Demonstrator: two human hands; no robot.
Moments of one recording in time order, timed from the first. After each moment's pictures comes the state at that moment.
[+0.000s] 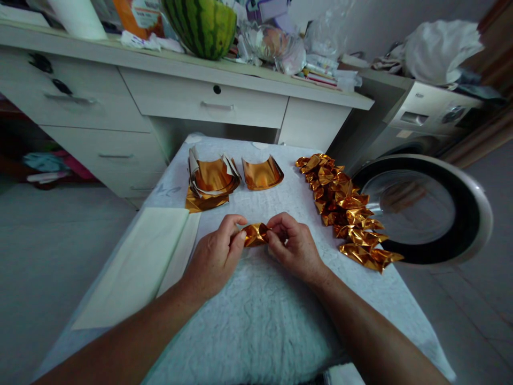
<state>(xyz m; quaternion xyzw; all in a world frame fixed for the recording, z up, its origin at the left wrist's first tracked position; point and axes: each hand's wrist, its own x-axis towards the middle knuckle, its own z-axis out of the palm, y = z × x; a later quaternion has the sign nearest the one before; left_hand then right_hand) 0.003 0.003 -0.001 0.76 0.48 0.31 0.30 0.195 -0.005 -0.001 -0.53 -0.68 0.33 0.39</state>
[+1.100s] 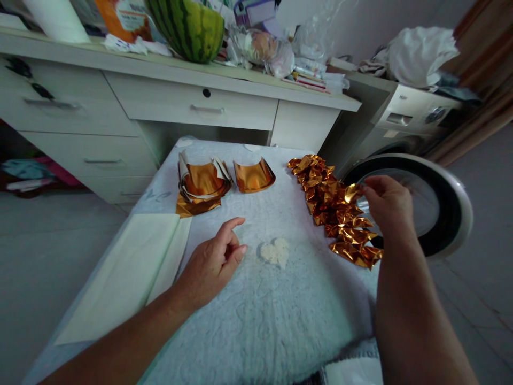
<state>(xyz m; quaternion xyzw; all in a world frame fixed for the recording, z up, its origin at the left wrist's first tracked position) 0.002 0.003 -0.007 0.80 0.41 0.30 0.31 0.384 0.024 0.059 -0.77 -0.51 -0.09 0.37</state>
